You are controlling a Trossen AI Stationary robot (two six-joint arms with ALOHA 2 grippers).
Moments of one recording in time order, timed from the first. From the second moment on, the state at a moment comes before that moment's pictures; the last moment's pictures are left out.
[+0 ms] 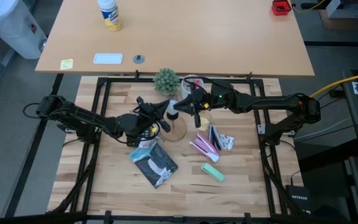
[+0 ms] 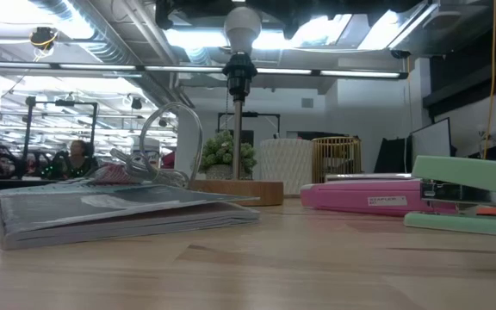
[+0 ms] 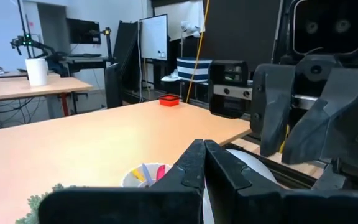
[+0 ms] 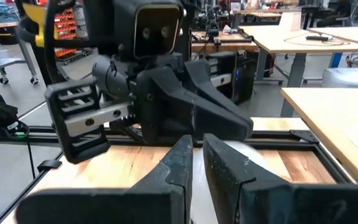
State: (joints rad) left arm -0.18 1.41 0.86 0.65 -1.00 0.01; right arm -0.20 1.46 1.07 0.32 -0.33 0.00
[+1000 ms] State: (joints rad) left arm -0.18 1.41 0.86 0.64 -1.00 0.01; right arm -0.20 1.45 1.07 0.30 -0.15 -0.08
